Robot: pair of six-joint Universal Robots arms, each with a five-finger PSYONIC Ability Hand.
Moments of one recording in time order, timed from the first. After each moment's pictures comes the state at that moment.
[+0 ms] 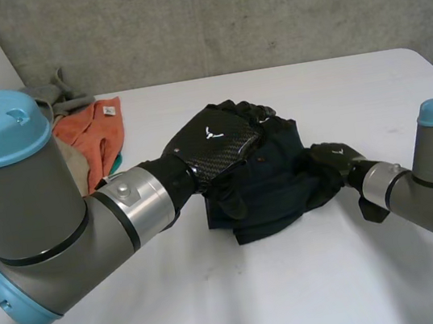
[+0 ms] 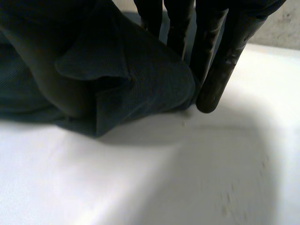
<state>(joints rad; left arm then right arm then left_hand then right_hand) 4.10 -1.89 -1.39 3.12 -1.08 3.41 1.78 -0.83 1.41 -0.14 1.09 3.08 0.19 0.20 0.21 0.20 0.05 0.68 0.91 0.83 1.02 0.75</state>
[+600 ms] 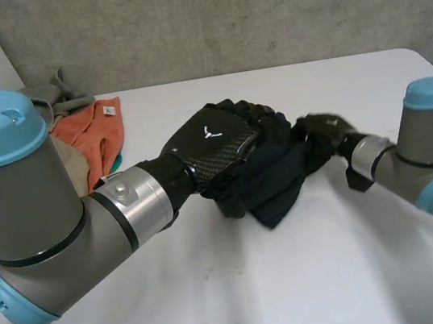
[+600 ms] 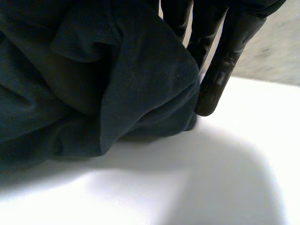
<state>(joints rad) 4.11 -1.88 -1.39 3.12 -1.08 3.41 1.80 -0.71 1.13 -0.16 1.14 3.22 0.19 0.20 0.21 0.20 0.05 0.93 1.16 1.09 1.18 0.89</state>
